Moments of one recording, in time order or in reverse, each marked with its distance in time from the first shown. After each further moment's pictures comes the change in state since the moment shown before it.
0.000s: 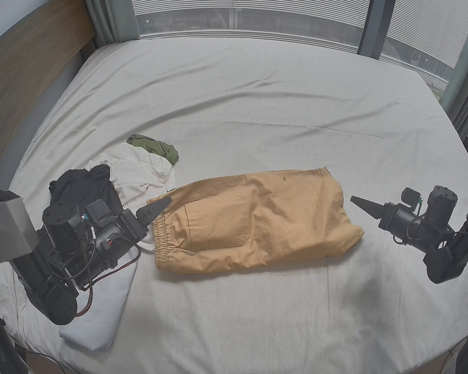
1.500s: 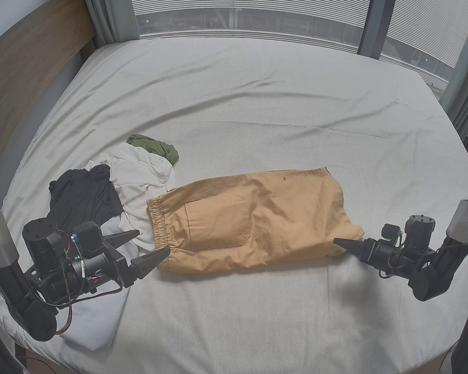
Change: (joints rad) left arm 0.059 -0.075 0.192 0.000 -0.151 0.568; right arm 0.064 0.151 0.056 0.081 -0.065 0.030
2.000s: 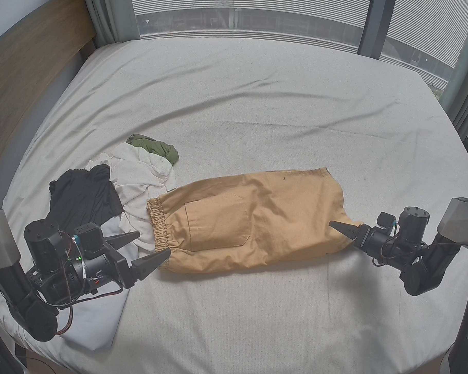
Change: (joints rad) left arm 0.000 0.011 0.001 0.000 -0.001 0.000; right arm 0.016 0.043 -0.093 -0.084 -0.068 0.086
